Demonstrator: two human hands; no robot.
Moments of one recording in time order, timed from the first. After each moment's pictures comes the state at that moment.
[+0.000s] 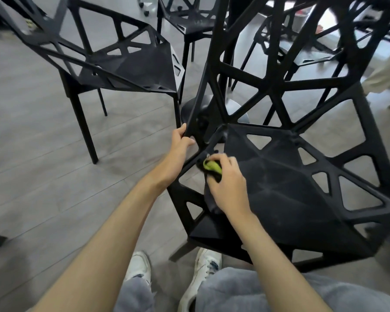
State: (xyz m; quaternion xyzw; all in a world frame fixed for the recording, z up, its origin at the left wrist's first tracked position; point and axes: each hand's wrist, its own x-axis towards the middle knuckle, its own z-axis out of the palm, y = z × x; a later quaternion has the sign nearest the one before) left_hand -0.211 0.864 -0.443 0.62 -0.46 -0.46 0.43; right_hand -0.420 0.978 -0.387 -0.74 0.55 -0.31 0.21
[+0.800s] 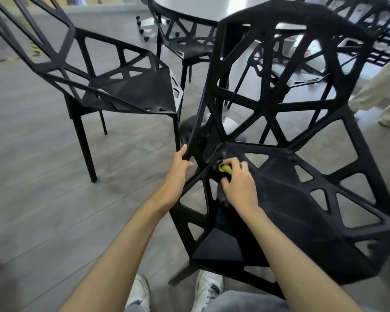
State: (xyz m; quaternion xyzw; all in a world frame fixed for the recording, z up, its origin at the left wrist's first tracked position) left_hand -0.208 0.869 -0.462 0.62 -0.48 -0.45 0.42; right_hand -0.437 0.915 -0.399 -0.72 0.62 -0.27 0.15
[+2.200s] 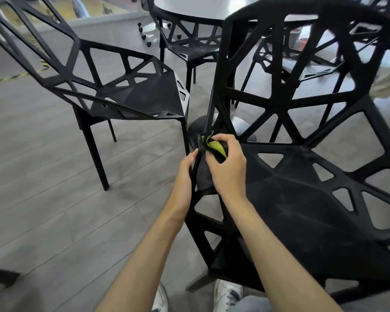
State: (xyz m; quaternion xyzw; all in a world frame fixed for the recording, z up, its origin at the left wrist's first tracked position) left_hand -0.264 0.992 -0.309 0.50 -0.39 -0.55 0.55; right_hand -0.358 0.923 -0.341 -0.63 0.50 -0.52 0.29
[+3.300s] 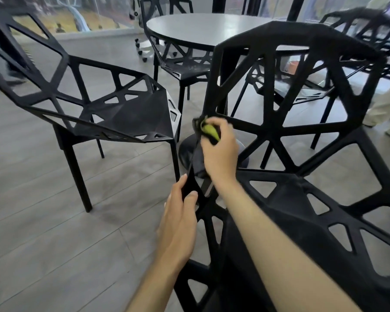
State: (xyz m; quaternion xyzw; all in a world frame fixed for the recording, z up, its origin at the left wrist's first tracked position) left_hand -0.279 0.971 -0.327 0.67 -0.41 -0.39 0.47; right_hand -0.342 0.812 -0.303 -0.64 0.49 -0.55 0.22
